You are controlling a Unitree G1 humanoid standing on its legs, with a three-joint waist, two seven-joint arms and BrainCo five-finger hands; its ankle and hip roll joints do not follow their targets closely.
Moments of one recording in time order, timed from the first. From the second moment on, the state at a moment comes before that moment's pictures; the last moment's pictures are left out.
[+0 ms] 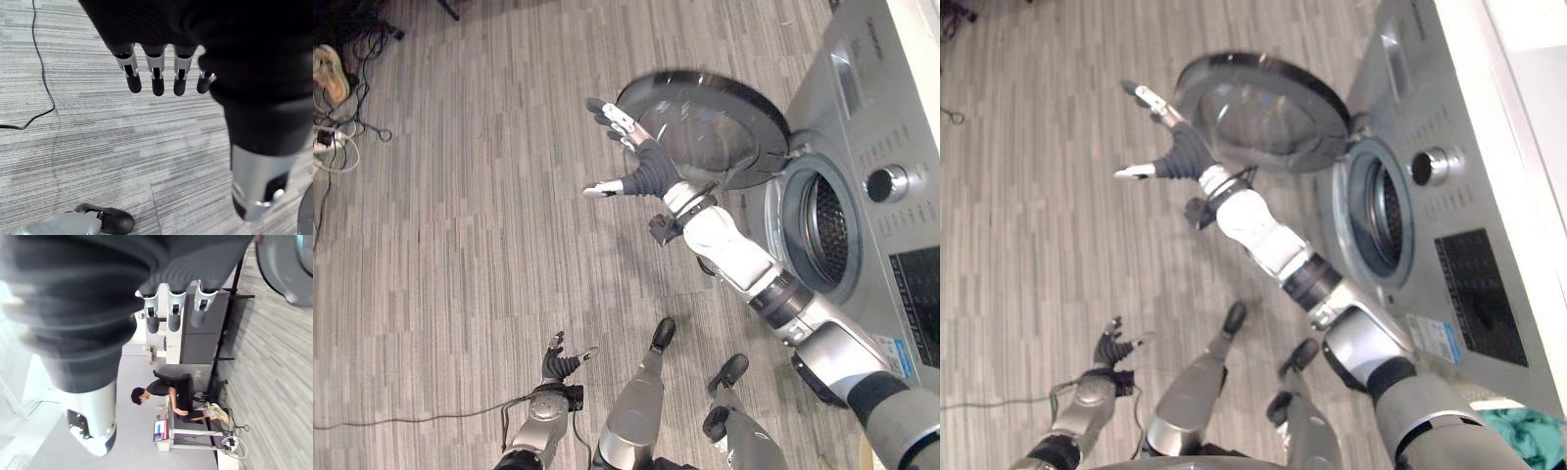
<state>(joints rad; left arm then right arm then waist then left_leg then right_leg) -0.04 0.31 -0.25 0.71 -0.27 -0.14 0.20 -0.91 -0.23 0.62 0.32 0.22 -0.11 -0.15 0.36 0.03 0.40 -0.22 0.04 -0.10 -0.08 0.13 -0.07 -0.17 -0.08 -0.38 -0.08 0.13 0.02</state>
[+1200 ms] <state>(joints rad) -0.48 0.56 -0.10 0.92 -0.17 -0.07 0.32 -0.16 -0.46 0.36 0.06 0.24 -0.15 -0.04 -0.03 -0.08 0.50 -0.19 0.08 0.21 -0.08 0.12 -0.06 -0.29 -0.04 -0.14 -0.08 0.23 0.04</state>
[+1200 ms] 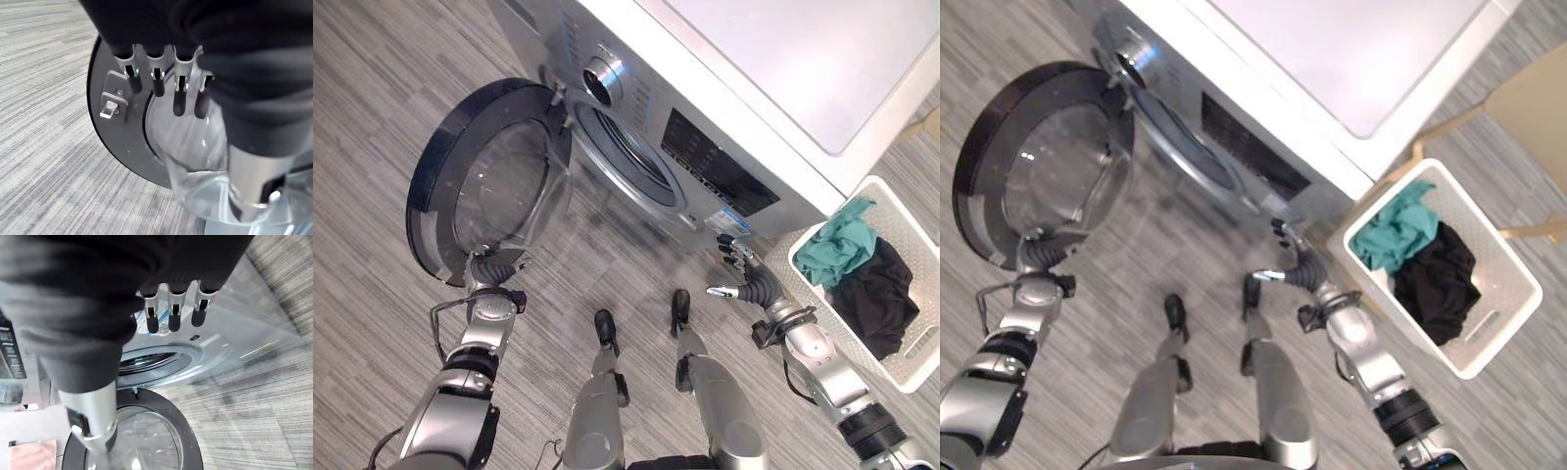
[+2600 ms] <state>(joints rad) 0.06 0.21 -0.19 0.94 -0.14 -0.11 0.12 -0.02 -0.57 0.27 0.25 -0.16 -0.09 -0.12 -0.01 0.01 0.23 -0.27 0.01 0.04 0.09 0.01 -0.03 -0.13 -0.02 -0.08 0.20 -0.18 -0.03</state>
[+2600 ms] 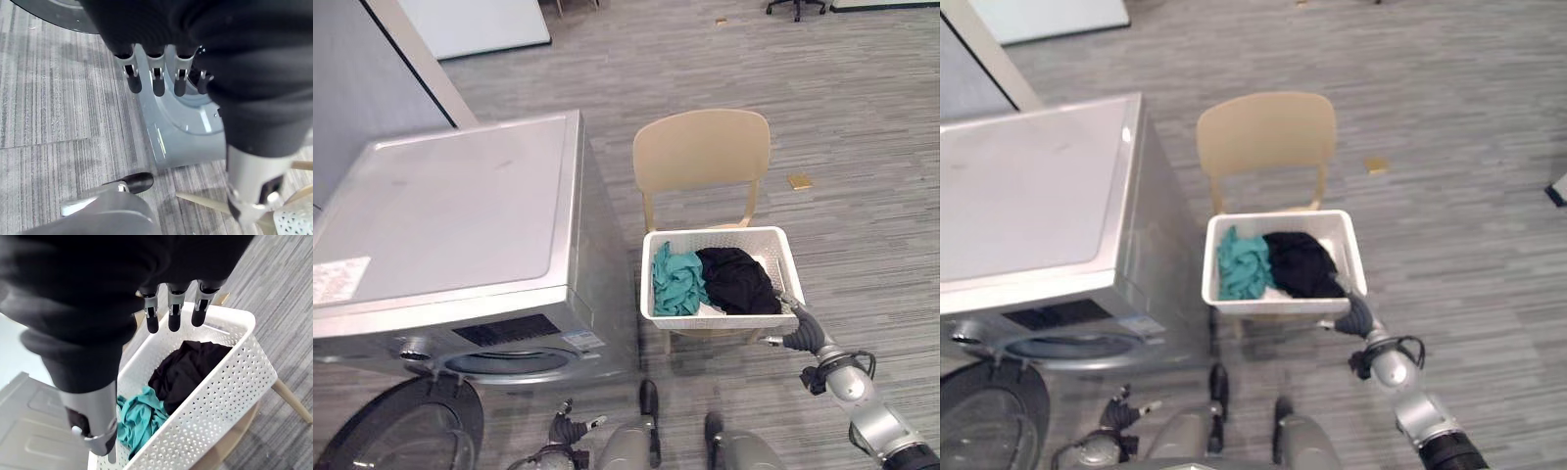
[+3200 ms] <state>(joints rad) 0.04 0.31 -0.19 0.92 -0.14 -0.13 0.13 -0.54 -0.61 0.53 0.59 -0.30 -0.09 -0.14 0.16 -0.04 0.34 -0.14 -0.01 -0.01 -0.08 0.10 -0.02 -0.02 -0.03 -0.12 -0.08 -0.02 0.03</state>
